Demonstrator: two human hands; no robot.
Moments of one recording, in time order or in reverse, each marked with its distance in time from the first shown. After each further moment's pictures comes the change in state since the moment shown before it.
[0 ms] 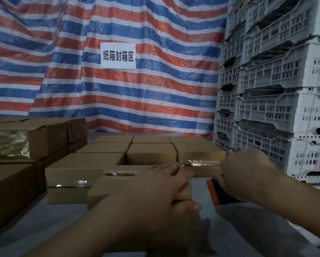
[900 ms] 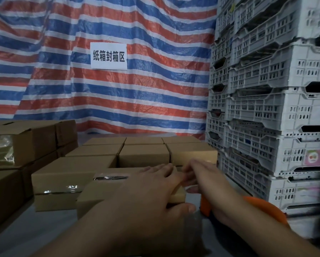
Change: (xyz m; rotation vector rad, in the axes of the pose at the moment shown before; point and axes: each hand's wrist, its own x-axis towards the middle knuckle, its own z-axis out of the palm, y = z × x) left_hand 0.002 0.001 0.001 0.035 0.017 0.005; right_hand -0.004 -0.059 -0.004 1.963 -0.072 0.438
